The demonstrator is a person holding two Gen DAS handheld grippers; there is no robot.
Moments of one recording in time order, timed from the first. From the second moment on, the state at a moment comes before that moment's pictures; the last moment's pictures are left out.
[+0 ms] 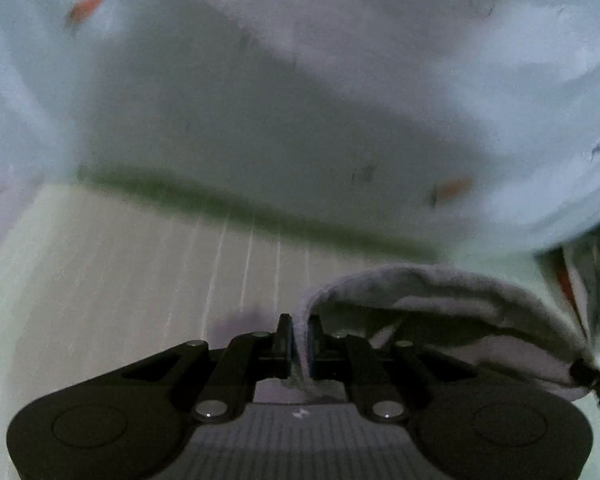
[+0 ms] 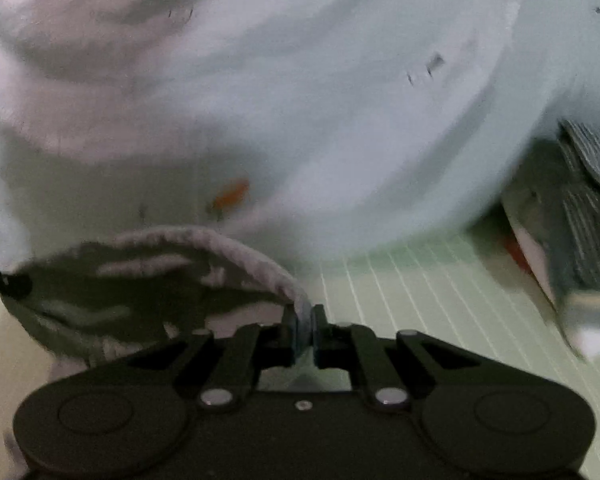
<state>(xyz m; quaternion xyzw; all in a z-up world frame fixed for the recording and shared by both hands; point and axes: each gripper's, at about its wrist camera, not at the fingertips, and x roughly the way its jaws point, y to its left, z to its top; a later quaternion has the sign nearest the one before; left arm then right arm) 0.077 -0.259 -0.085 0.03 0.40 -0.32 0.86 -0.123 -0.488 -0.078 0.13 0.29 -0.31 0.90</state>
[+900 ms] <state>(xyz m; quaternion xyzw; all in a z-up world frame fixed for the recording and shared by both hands) 0.053 -0.228 -0.120 0.07 0.41 -0.31 0.86 -0.156 -0.445 -0.103 0.03 0.30 -0.32 0.90</state>
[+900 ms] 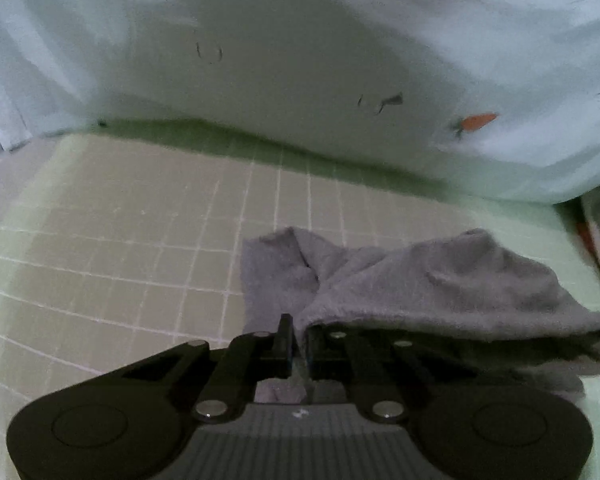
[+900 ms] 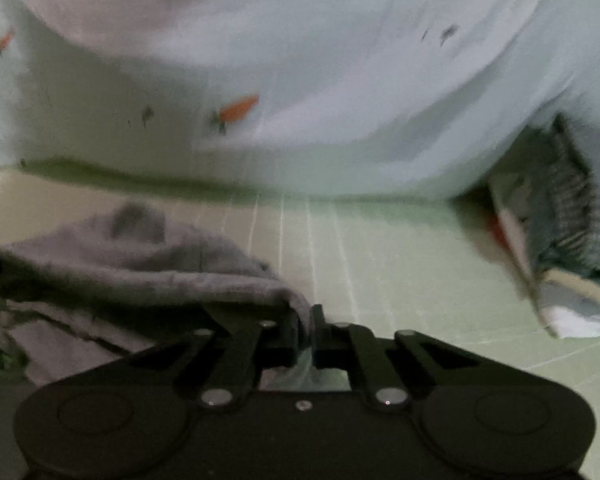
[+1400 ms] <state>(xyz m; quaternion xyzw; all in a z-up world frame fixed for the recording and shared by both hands) 0.039 -0.228 -0.191 0.07 0.45 -0.26 0.85 -0.166 -0.450 -0.182 0.13 0.35 -0.32 0.87</state>
